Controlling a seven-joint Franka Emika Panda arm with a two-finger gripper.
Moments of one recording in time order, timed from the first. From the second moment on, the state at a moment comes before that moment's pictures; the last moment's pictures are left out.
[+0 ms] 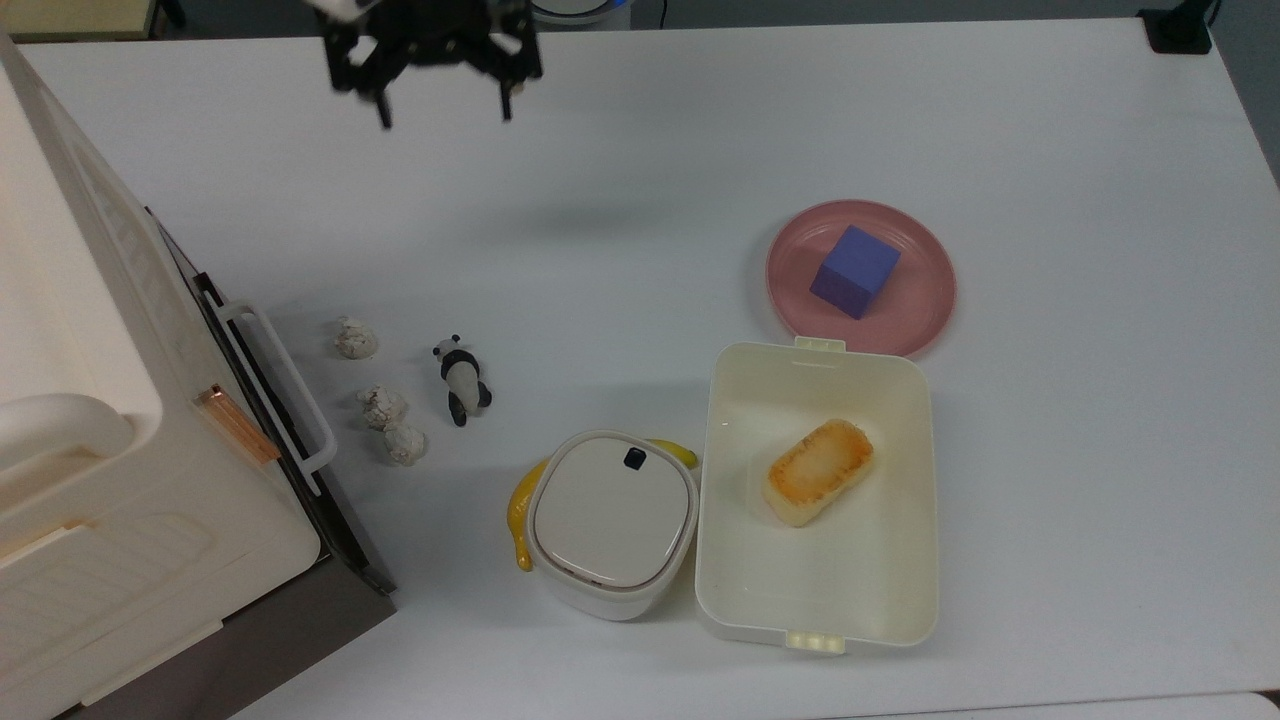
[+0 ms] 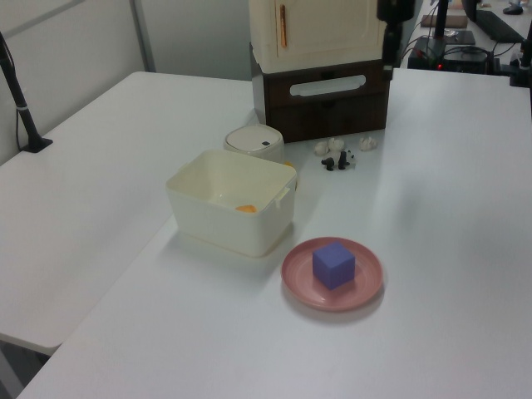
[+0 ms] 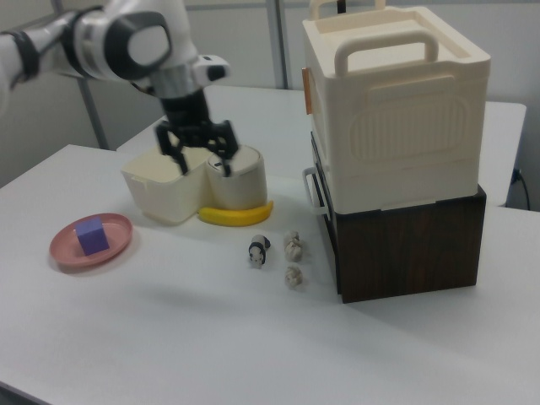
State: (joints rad) arm 0.04 0.09 -0.12 -1.62 -0.04 1.76 -0.23
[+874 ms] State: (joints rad) arm 0.04 0.43 -0.28 -1.53 -0.13 2.25 -0.48
